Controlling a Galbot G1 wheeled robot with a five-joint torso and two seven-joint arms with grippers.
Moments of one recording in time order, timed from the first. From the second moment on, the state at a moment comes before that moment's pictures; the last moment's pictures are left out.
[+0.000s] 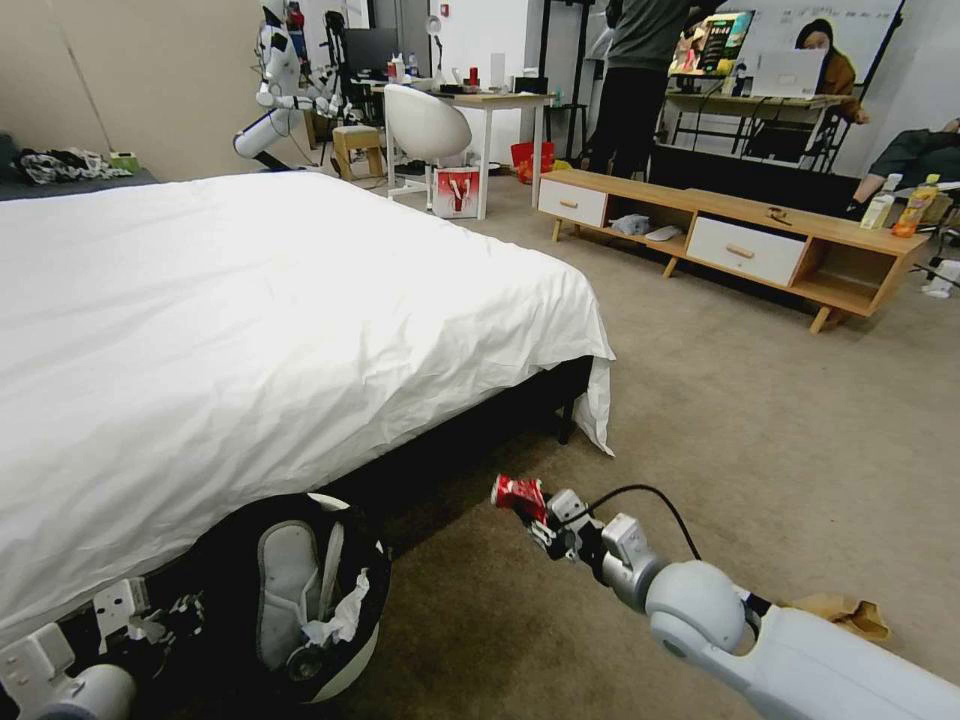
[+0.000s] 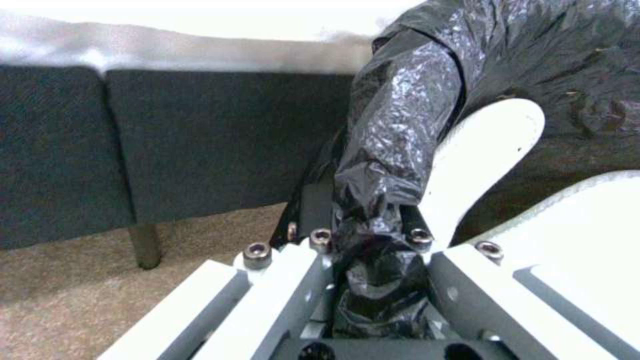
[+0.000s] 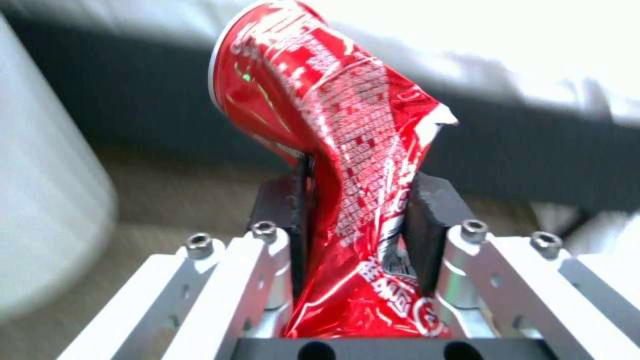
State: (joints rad) left arm 1.58 -1.34 -1.00 -2.24 -0.92 0.73 -0.24; right arm -0.62 0.71 -0.41 1.96 0.74 -0.29 0.20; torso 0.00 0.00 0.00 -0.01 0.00
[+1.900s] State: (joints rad) left arm 1.59 -1.30 -1.00 -2.25 -0.97 0.74 -0.25; right arm -0.20 1.20 -0.86 1.95 1.15 -0.47 0.43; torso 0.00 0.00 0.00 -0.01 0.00
